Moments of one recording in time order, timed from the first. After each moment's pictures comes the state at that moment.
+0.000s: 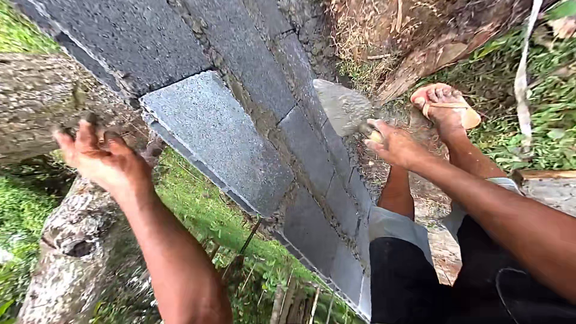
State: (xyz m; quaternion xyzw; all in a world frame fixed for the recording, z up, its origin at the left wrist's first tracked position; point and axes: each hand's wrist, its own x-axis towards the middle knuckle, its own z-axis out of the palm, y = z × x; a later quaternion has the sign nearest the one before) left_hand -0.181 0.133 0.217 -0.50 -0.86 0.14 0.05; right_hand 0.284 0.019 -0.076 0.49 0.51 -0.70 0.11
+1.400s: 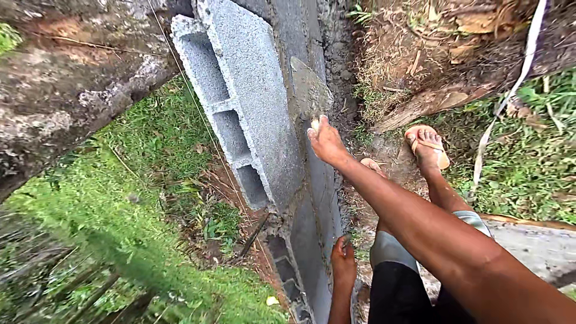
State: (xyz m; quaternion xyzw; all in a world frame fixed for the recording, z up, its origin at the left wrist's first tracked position) left_hand 0.125 -0.311 0.079 0.04 -0.83 -0.12 -0.54; right_hand 0.039 0.031 0.013 0.54 0.49 -0.68 0.10
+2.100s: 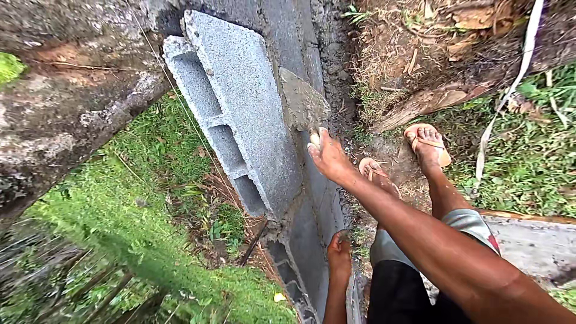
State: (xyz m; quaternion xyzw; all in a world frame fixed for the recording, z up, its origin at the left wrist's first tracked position) left_hand 0.111 -0.284 0.079 0.08 -0.82 -0.15 -0.54; right_hand 0.069 0.016 0.031 0.52 0.50 -0.69 0.04
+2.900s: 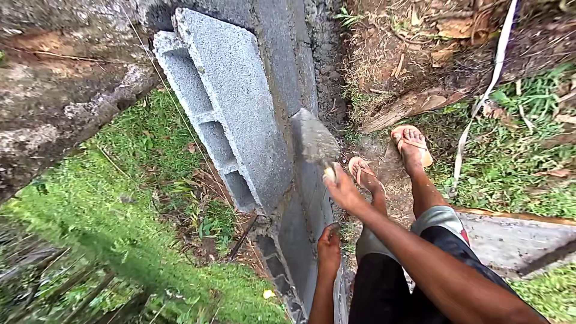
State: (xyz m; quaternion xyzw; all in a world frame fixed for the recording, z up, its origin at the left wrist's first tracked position) left_hand 0.116 -0.270 0.081 0.06 -0.81 -0.16 -0.56; right_hand 0.142 -0.053 0.024 0.52 0.40 -0.74 0.13
